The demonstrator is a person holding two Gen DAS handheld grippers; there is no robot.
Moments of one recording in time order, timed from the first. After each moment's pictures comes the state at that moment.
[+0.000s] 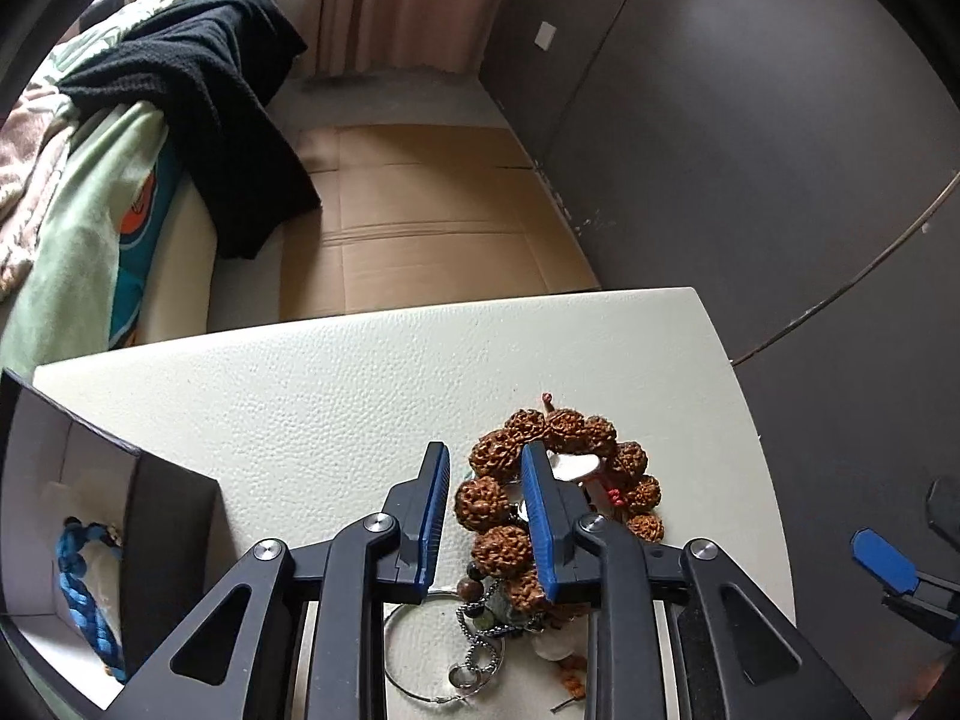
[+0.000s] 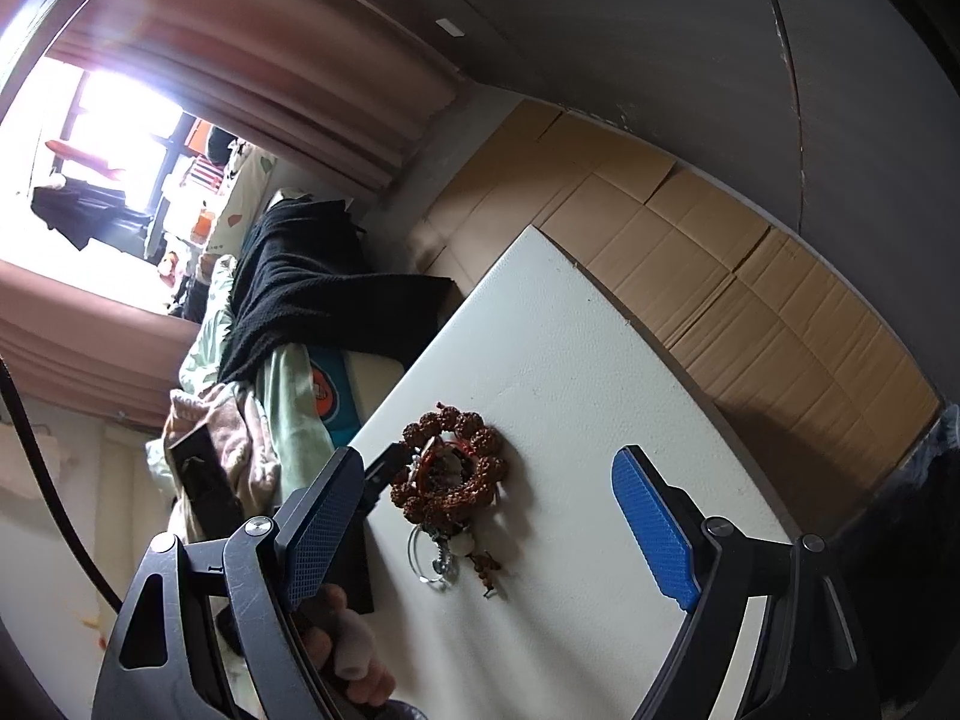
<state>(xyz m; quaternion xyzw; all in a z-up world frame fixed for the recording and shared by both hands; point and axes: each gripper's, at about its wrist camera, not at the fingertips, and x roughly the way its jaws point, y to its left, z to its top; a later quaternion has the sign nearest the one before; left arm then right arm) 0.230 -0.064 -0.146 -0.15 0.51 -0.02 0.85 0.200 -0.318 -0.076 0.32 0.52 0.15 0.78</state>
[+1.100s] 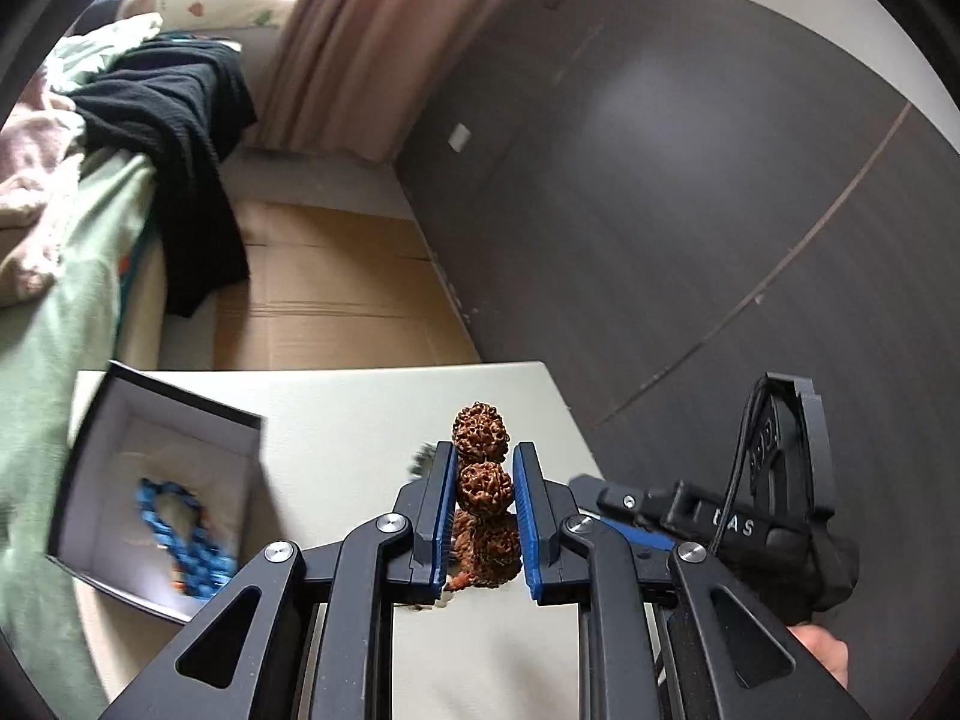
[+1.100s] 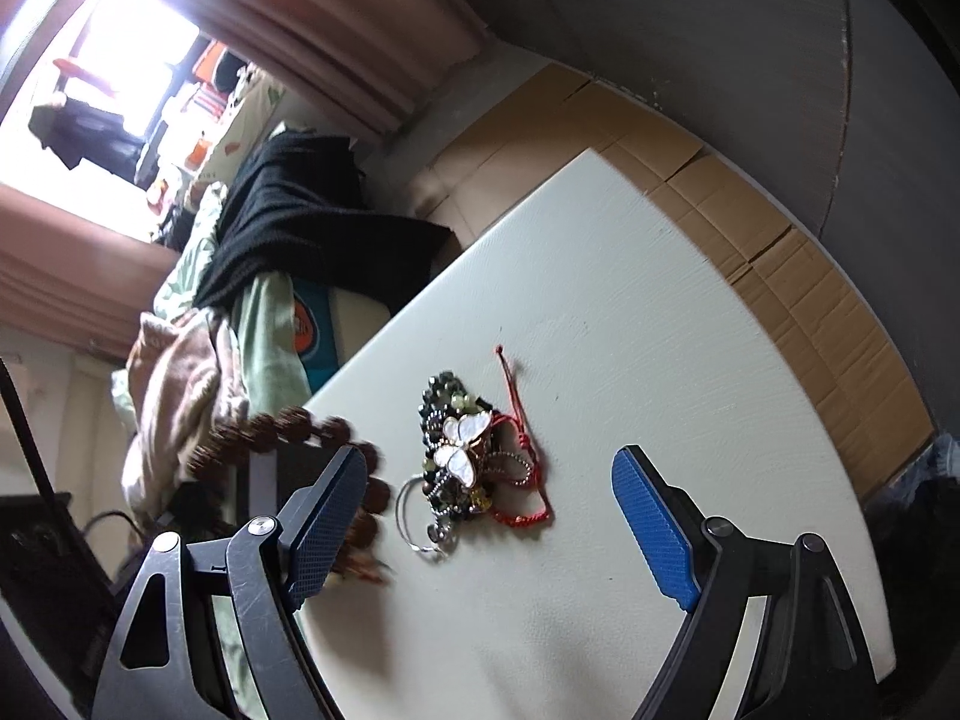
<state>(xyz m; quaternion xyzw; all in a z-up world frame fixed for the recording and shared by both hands) 0.137 -0.015 -0.054 -0.23 0.38 -0.12 0.89 0.201 -0.254 -0.097 0.24 0.55 0.17 0.78</state>
